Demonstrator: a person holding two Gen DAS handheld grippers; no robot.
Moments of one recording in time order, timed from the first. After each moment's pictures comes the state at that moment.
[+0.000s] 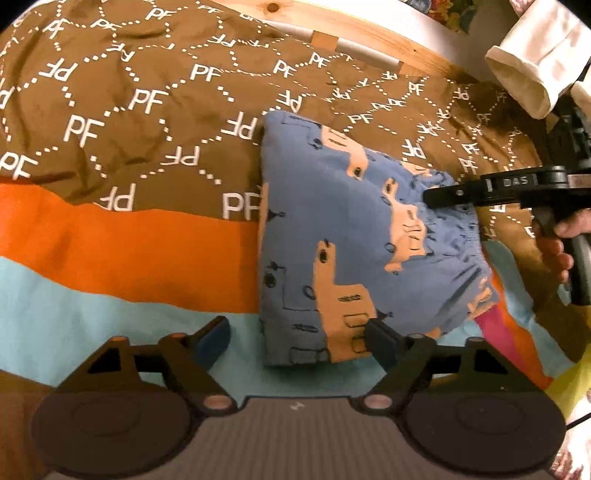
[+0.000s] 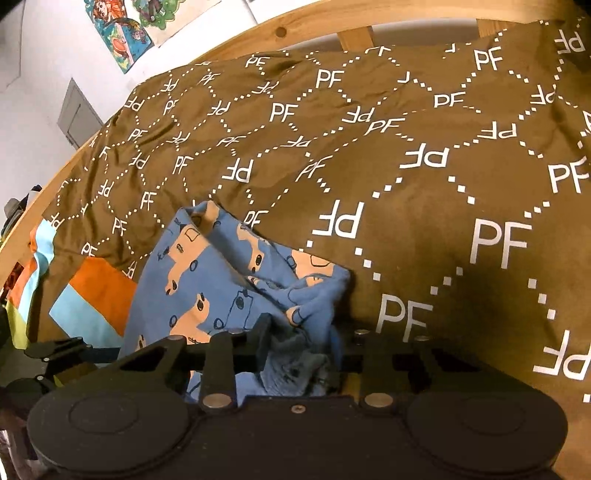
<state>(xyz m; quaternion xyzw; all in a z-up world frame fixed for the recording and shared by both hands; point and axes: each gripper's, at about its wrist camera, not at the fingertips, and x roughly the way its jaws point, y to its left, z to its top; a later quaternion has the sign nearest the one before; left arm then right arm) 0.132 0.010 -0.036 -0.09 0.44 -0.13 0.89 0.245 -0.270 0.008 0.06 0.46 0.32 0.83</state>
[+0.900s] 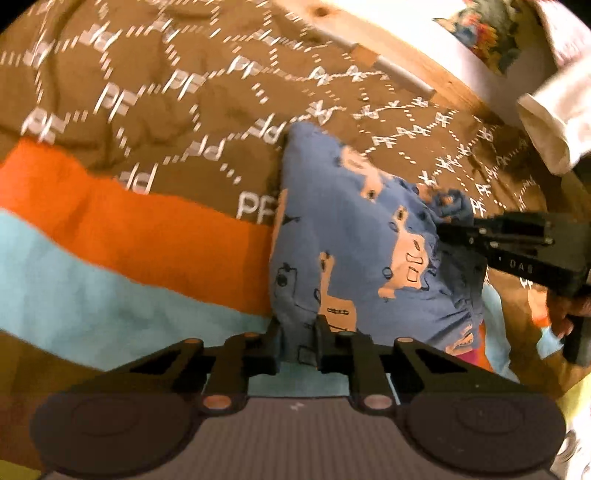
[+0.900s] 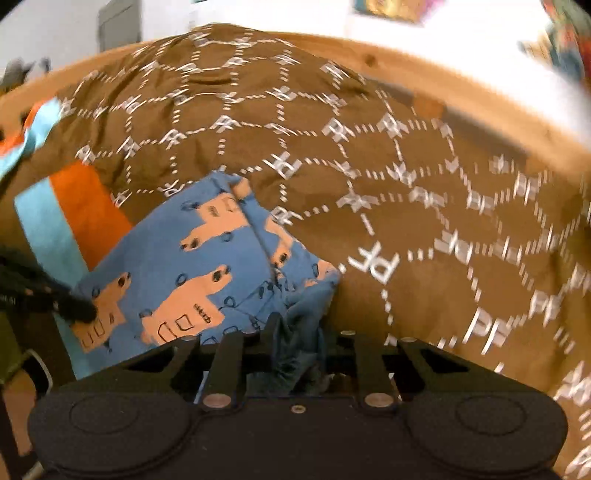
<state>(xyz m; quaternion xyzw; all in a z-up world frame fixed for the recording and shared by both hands) 0.135 0.016 -0.024 -0.16 0.44 -0.09 0.88 0.193 -0.213 0.042 -0.19 0.37 0.31 0.86</state>
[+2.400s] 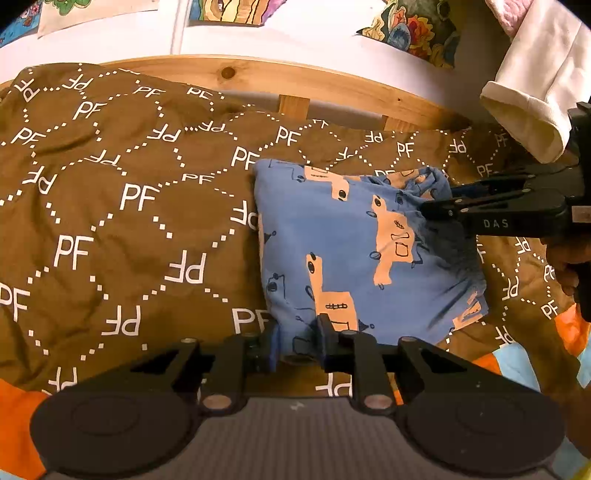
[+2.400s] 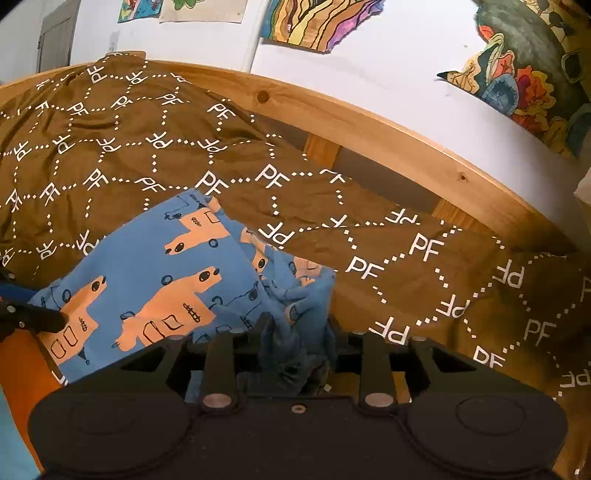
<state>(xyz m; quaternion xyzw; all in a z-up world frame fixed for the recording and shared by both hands) 0.232 -0.041 -0.004 -0.05 0.36 -0.13 0.92 0.286 -0.237 0.062 -0.21 0.31 0.20 0.91</state>
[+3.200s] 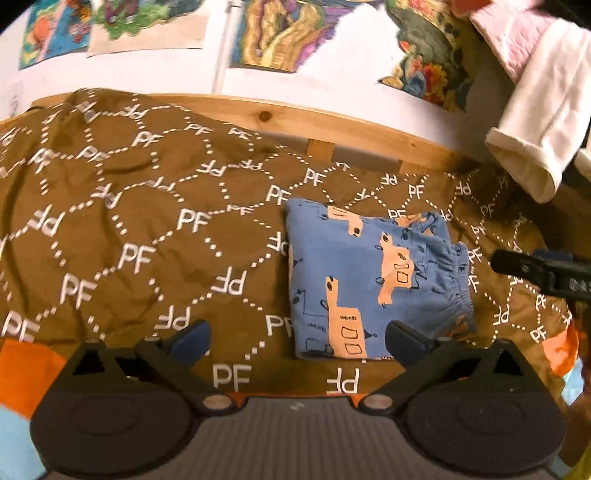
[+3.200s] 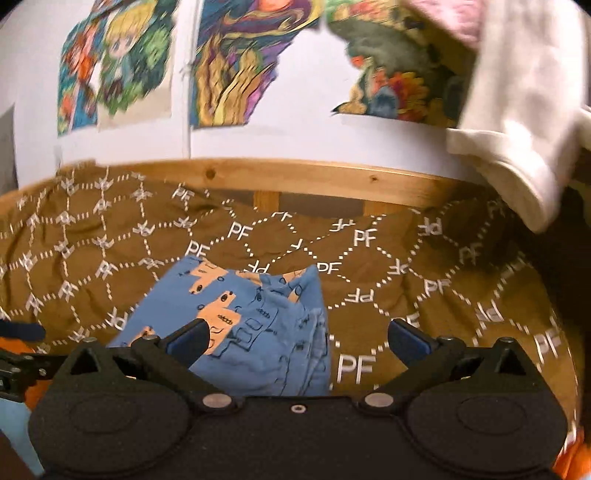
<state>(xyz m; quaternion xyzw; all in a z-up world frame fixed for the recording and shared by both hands) 0.180 -0.016 0.023 -0.08 0.31 -0.08 0.95 0.179 -0.270 0.086 -0.03 0.24 0.10 0.96</state>
